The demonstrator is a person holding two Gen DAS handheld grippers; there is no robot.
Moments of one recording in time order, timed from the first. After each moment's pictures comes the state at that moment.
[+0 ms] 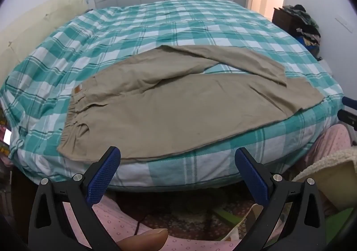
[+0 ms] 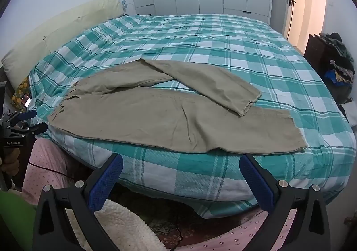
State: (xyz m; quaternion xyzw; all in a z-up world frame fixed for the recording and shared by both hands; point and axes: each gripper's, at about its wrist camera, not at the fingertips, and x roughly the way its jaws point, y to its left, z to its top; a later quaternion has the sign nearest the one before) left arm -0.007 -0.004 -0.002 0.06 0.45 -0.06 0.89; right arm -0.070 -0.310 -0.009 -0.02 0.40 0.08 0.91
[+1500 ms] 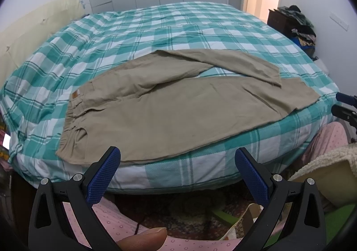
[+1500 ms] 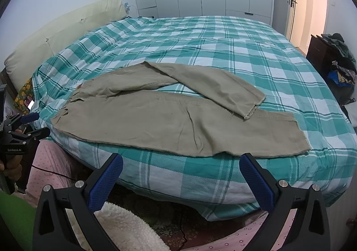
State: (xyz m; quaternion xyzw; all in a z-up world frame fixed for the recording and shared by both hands) left arm -0.013 -0.010 0.003 0.06 0.44 -0.07 0.89; right arm -0.072 -0.316 -0.013 -0.01 0.39 0.09 0.92
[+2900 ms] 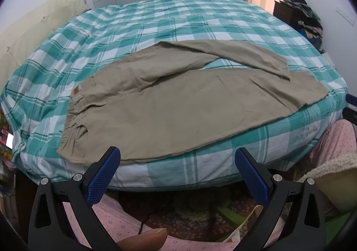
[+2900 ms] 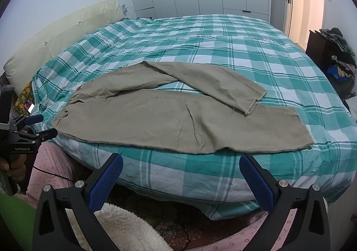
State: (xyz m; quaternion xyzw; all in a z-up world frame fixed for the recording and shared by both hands) left arm 0.001 -0.015 -0.010 0.08 0.46 -0.05 0.88; right arm -0.070 -0.323 -0.021 0.01 0.39 0.09 0.92
